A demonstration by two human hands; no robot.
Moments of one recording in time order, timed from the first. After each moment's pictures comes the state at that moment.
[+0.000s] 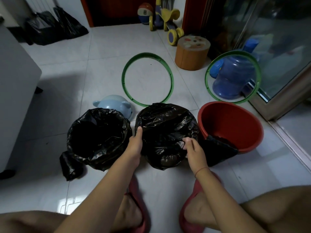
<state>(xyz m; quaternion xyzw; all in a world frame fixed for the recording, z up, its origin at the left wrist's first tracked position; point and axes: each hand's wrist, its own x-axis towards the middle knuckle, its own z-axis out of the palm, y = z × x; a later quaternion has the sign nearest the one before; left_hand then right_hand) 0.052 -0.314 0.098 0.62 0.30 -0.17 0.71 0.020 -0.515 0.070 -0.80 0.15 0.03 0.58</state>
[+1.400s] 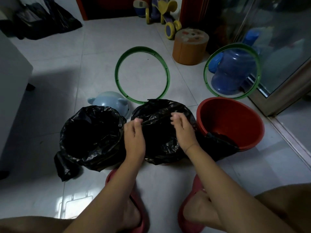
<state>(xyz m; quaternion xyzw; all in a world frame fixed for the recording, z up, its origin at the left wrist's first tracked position) 0.054 -0.335 0.102 0.76 0.17 0.15 0.61 0.075 -0.489 0.110 -0.81 0.04 0.00 0.59</state>
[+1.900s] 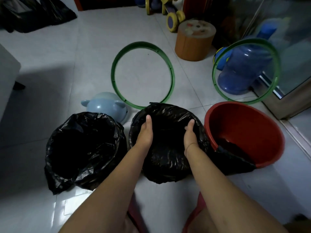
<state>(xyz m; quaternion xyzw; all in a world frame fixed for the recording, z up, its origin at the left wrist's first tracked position) 0.149 -0.348 0.056 0.72 0.23 -0.18 0.63 0.145 -0.491 0.049 -0.63 0.36 0.14 0.67</state>
